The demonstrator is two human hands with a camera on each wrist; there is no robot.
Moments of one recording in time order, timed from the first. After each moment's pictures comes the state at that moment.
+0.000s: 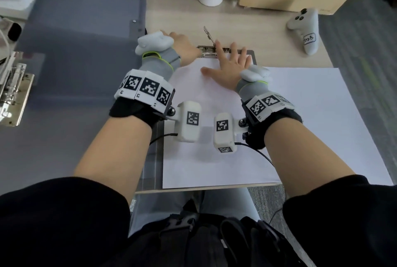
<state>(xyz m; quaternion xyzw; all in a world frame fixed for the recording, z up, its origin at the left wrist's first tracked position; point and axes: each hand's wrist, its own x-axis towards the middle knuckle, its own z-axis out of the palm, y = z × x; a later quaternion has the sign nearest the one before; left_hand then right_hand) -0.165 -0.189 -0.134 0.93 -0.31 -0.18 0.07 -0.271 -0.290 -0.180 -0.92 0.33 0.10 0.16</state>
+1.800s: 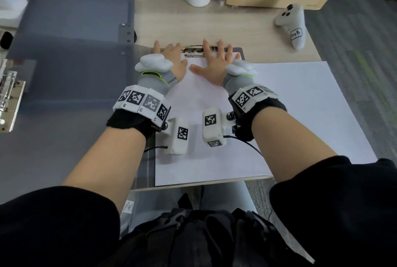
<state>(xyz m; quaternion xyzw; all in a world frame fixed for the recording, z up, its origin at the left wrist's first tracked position) -0.165 -0.183 -0.181 0.92 -0.36 -0.13 0.07 -0.268 -0.286 -0.176 -0.92 0.33 0.12 0.16</state>
